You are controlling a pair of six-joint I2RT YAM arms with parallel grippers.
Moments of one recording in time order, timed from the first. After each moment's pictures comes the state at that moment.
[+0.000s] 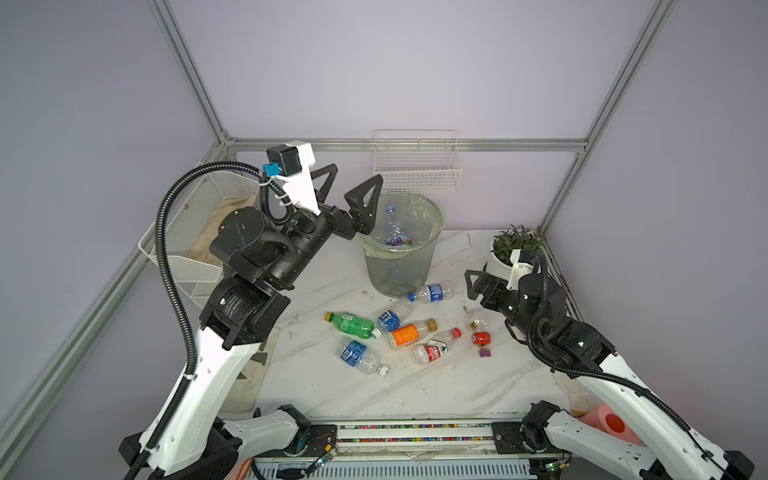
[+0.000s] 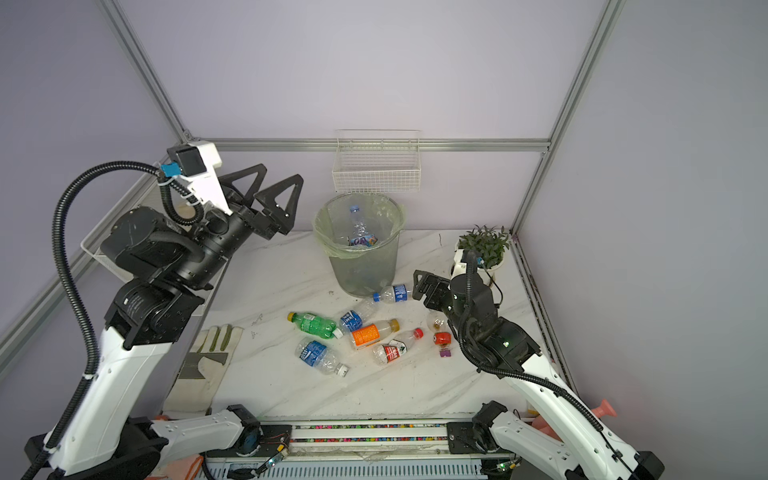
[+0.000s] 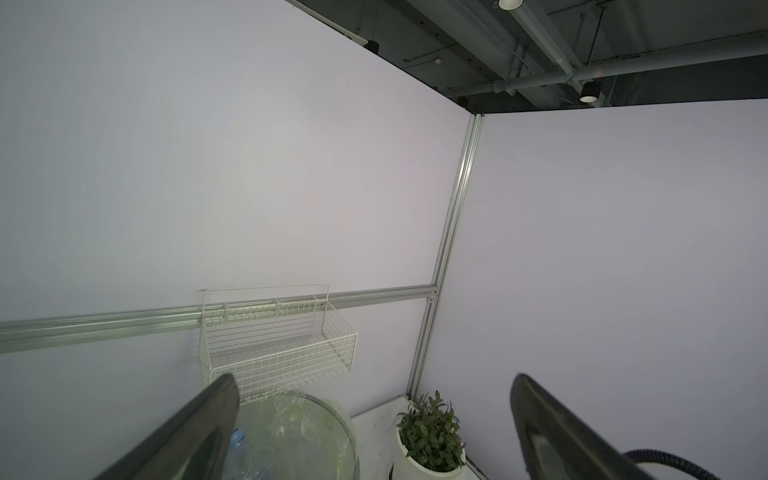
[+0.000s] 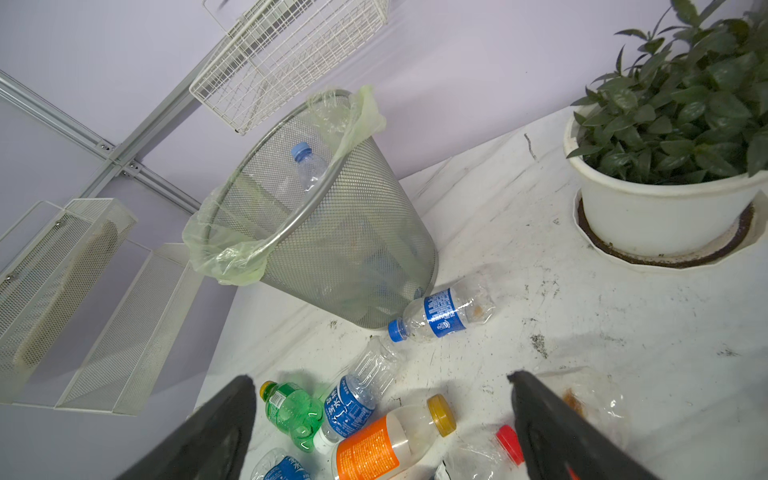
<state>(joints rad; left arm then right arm) -0.60 1.16 1.74 -0.30 -0.03 -0.23 0.63 0.89 1.04 -0.52 0.28 0.74</state>
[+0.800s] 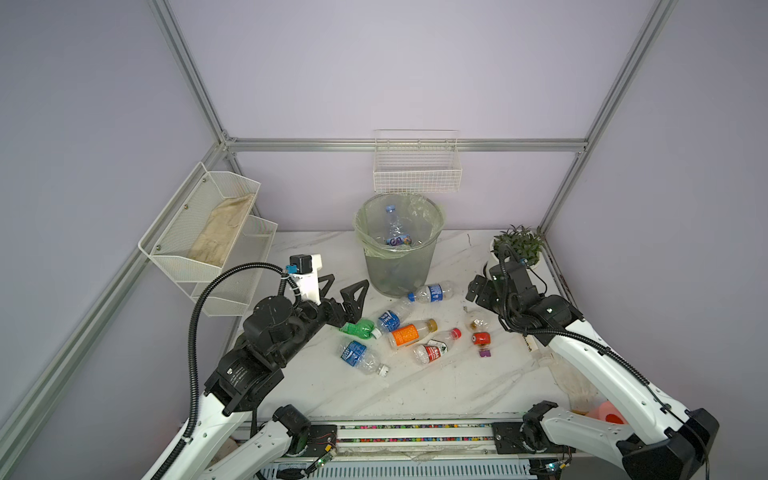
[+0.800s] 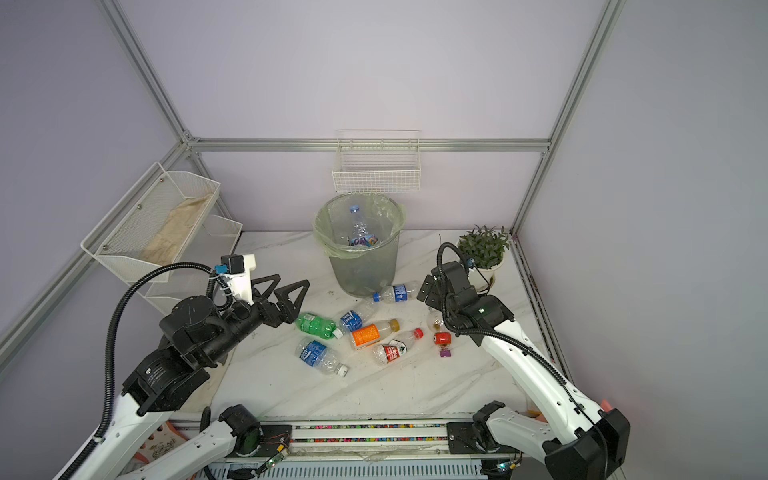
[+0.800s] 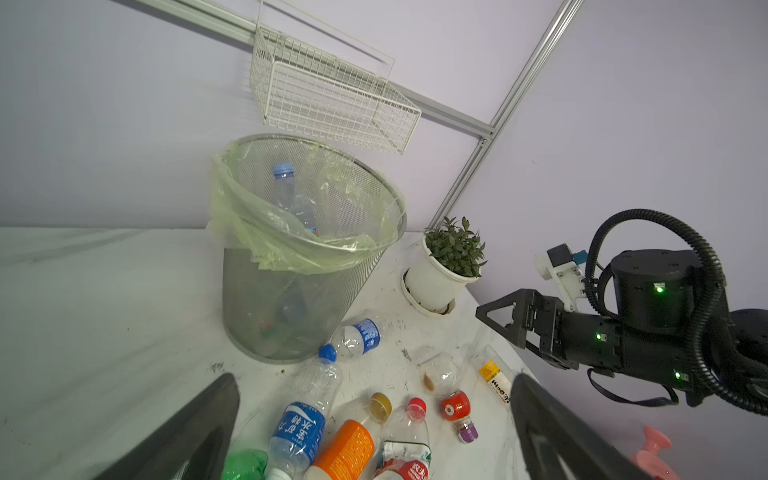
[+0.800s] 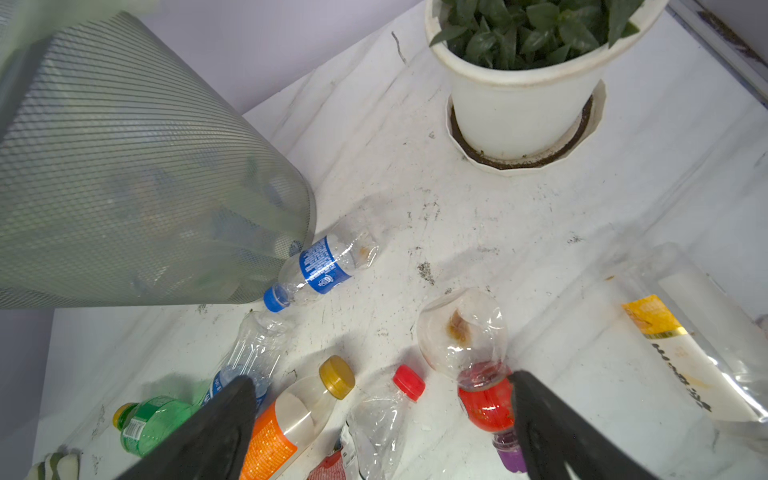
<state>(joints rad) -0.60 0.70 1.03 -0.47 -0.07 -0.44 0.51 1.14 1.10 -0.77 0.30 0.83</state>
